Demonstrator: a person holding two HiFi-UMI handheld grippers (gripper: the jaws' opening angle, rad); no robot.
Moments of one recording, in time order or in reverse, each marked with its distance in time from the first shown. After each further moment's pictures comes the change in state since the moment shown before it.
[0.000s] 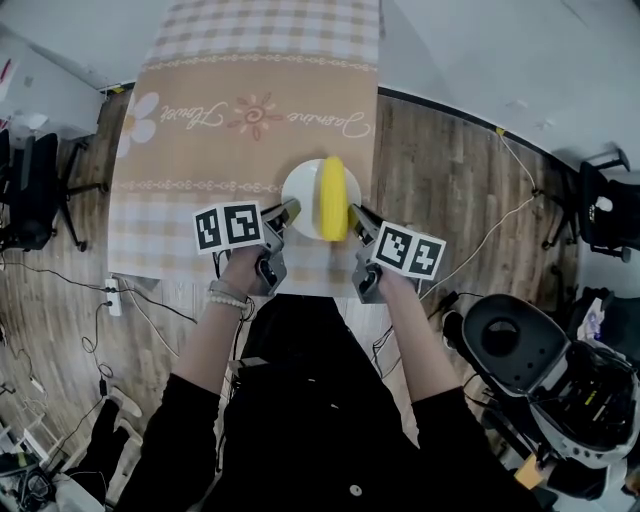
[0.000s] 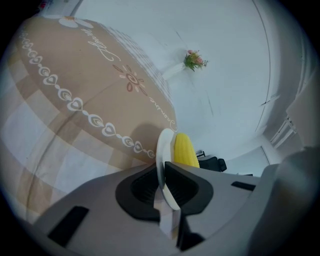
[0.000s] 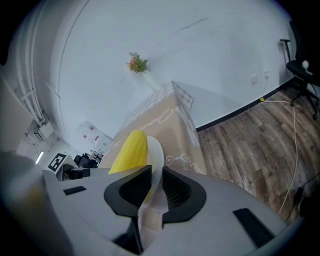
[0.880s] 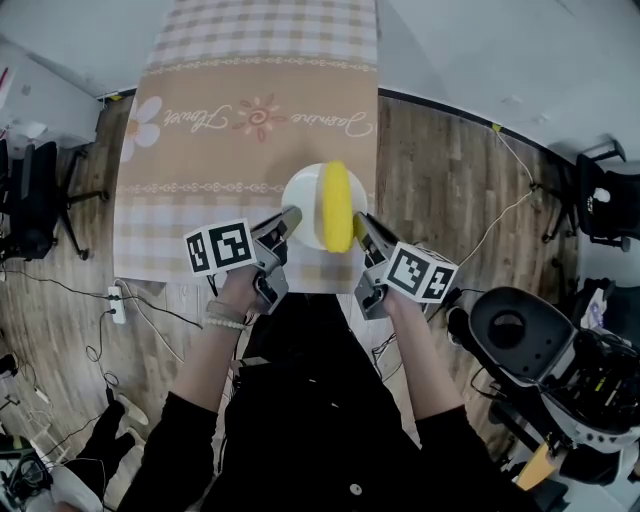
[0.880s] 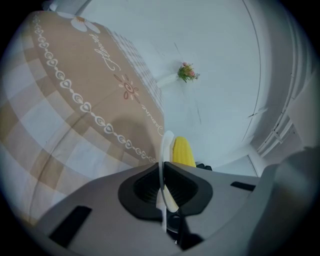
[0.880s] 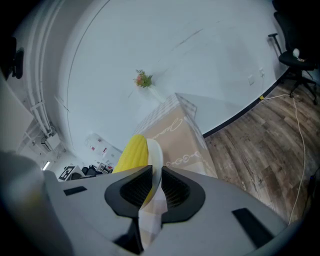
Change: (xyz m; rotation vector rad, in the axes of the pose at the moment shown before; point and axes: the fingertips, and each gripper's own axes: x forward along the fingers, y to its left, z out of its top) left arm -0.041 -0.025 -0.003 -0.048 -0.066 -0.136; right arm -0.036 0.040 0.000 0.032 -0.151 0.092
